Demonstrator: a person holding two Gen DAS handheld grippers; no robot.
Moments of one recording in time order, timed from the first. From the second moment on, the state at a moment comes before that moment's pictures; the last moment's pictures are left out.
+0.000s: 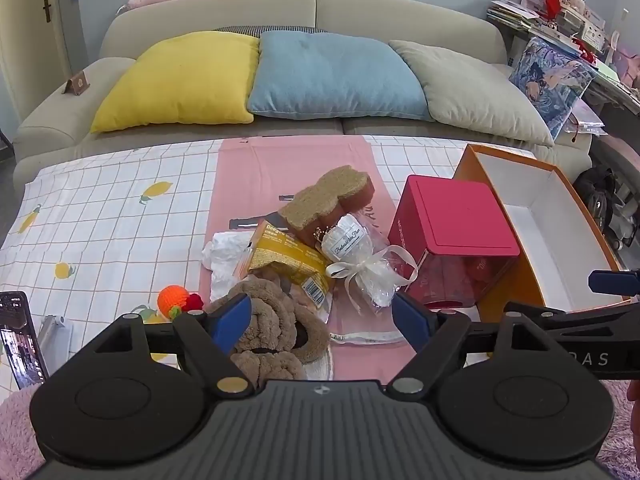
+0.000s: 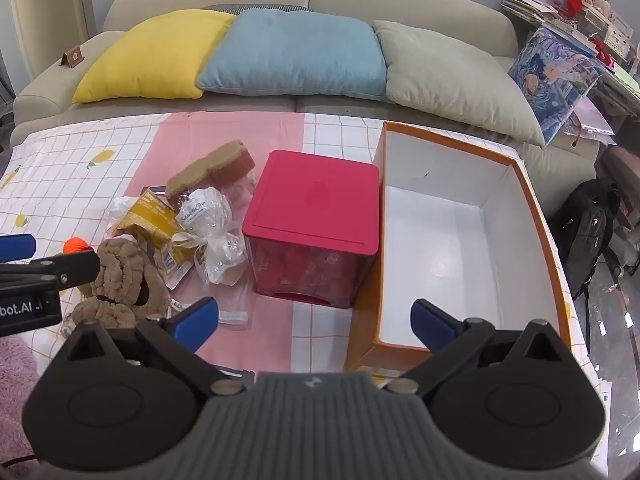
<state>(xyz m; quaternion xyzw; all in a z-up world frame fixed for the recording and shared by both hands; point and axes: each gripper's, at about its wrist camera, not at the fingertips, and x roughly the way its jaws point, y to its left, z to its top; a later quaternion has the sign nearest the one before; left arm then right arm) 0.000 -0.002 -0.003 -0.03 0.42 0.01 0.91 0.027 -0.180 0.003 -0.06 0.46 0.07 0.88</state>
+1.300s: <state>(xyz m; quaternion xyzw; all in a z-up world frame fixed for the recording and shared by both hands) -0.002 -0.004 0.002 -0.02 0.42 0.00 0.91 0.026 -0.179 0.008 -0.07 0.46 0.07 0.88</state>
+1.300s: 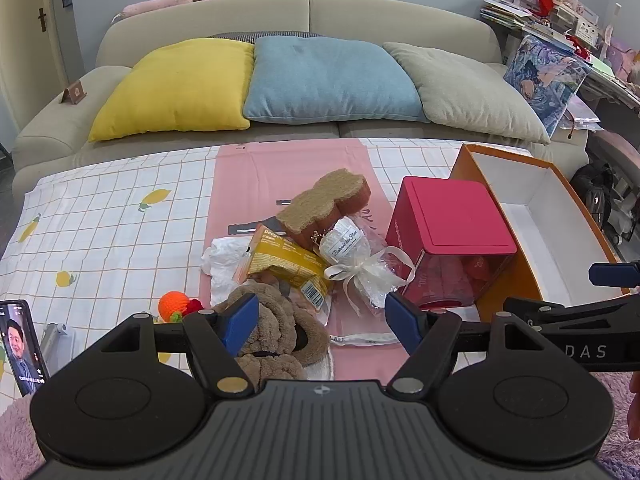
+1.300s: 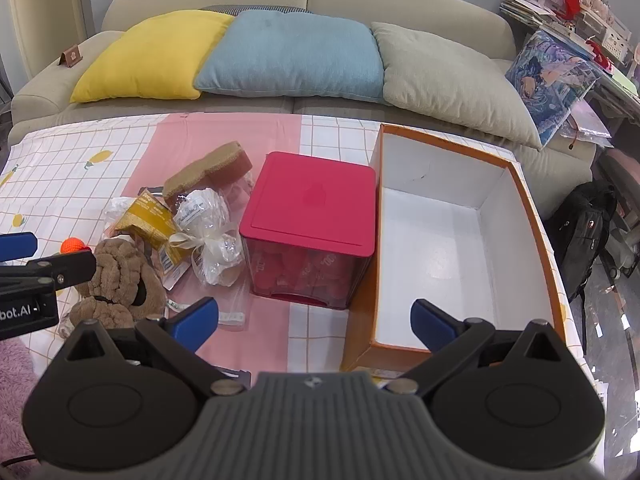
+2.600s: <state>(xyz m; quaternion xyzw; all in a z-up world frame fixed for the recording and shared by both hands) -0.008 -0.006 0.004 -0.04 0.42 -0.01 0.91 0.023 -0.176 0.009 -0.08 0.45 0.07 0.89</state>
